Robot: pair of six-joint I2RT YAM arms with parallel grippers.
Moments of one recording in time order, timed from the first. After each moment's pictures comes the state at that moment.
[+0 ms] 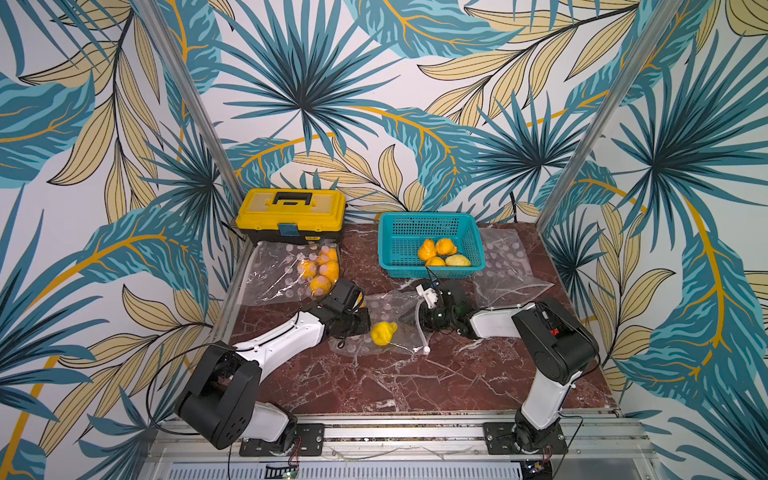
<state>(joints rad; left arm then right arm) -0.53 1.42 0.81 -0.40 0.18 -0.68 0.47 1.82 0.78 0.30 -0.63 0.71</state>
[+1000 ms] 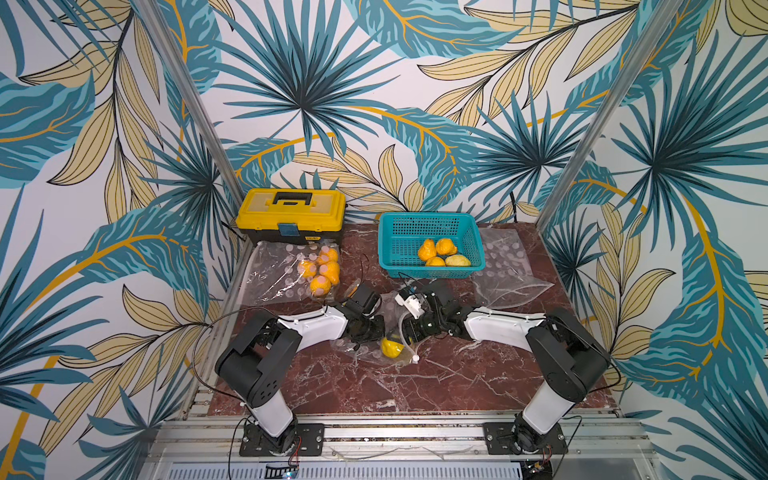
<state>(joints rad) -0.60 1.68 0.87 -0.30 0.25 -0.71 0.64 1.71 0.88 -0.07 -0.56 0.25</state>
